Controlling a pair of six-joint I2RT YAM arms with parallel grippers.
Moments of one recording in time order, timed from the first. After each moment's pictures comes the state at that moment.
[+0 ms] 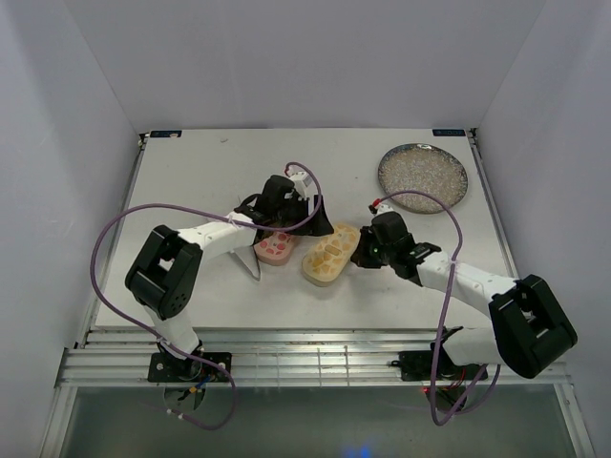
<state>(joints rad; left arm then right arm) -0.61 1.75 1.09 0.00 0.32 -0.49 0.60 1.30 0.63 -0.09 -0.05 0.56</state>
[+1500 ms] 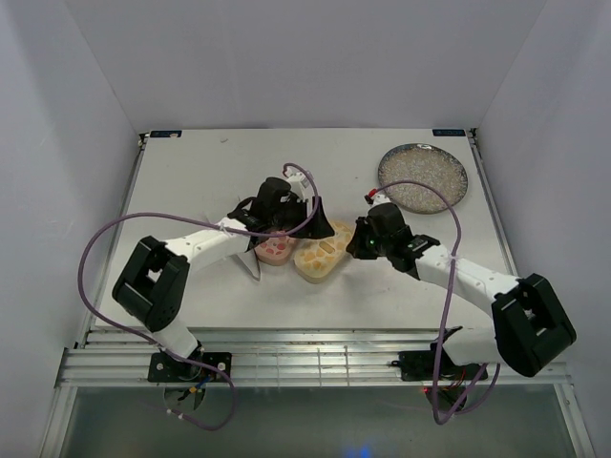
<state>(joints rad) -0.63 1.66 1.04 0.03 0.35 -0.51 0.62 1.34 0.72 -0.11 -0.04 0.54</state>
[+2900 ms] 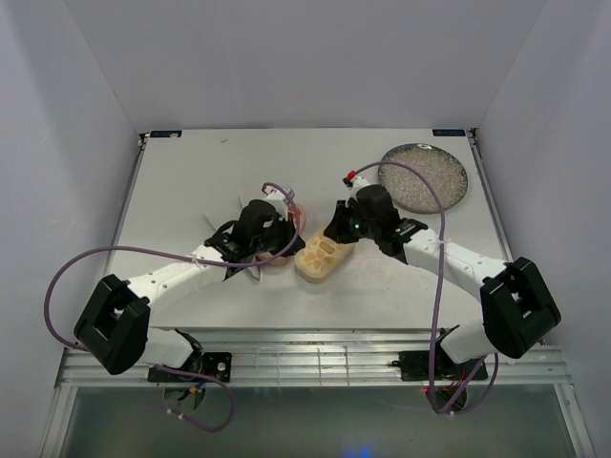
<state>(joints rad) -0.69 1.36 0.82 -0.04 0.14 -0.51 0.64 1.43 0.93 -0.10 -0.17 0.46</state>
